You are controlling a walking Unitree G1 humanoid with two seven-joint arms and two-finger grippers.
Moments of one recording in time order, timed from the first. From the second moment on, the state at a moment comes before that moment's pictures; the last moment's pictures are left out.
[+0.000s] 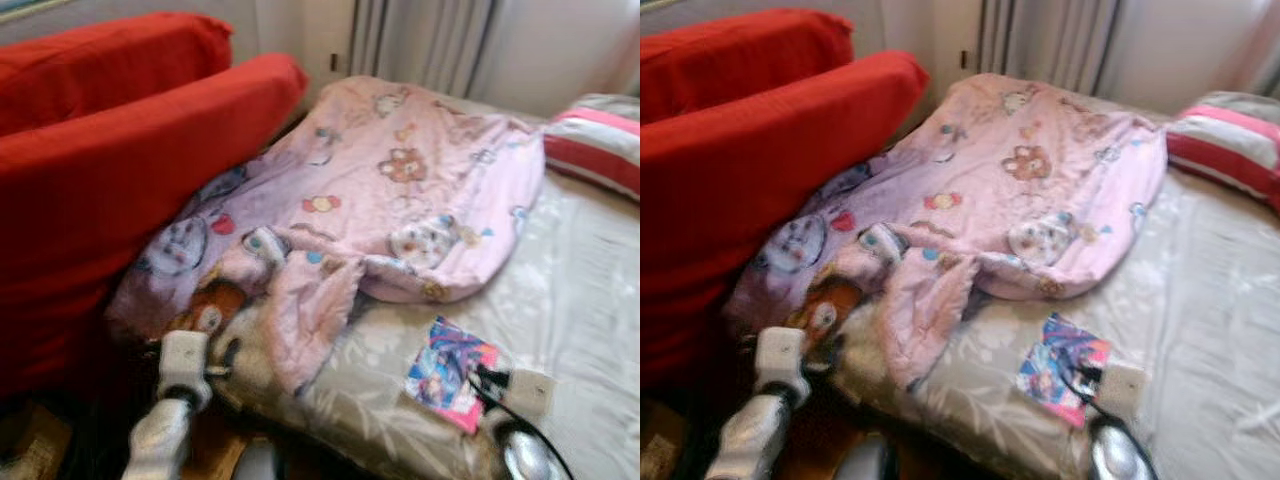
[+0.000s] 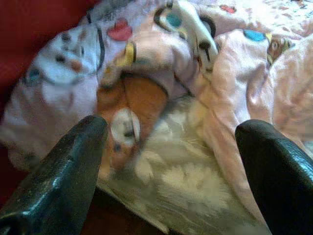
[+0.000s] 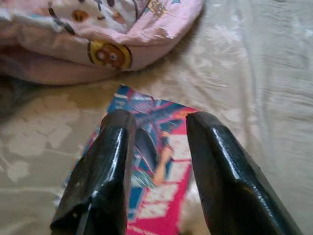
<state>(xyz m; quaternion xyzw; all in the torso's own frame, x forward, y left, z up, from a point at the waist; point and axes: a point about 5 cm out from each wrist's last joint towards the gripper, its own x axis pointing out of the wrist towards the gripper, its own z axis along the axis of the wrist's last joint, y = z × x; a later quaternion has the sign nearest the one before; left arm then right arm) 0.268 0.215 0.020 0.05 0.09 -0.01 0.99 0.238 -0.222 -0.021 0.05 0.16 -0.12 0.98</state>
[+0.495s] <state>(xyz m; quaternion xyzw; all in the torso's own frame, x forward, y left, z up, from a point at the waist) 0.271 0.210 0.026 0.05 0.07 -0.02 1.00 0.243 -0.225 -0.019 0.07 0.16 -0.13 0.98</state>
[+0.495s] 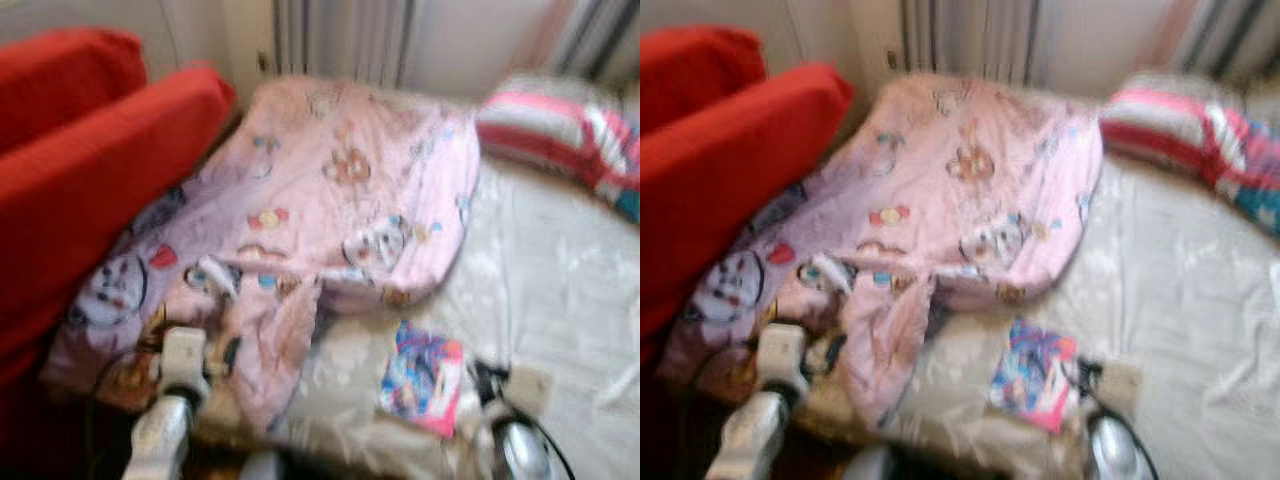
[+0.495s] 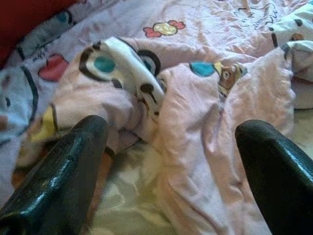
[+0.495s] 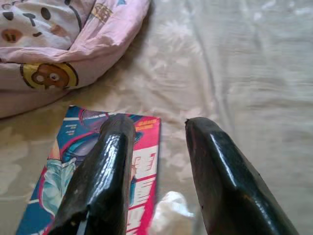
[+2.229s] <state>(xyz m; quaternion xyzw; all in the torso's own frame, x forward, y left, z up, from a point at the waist) 0.279 0.204 0.129 0.09 -0.04 -0.09 0.99 0.304 -0.236 0.030 0.06 0.12 -0.09 0.99</state>
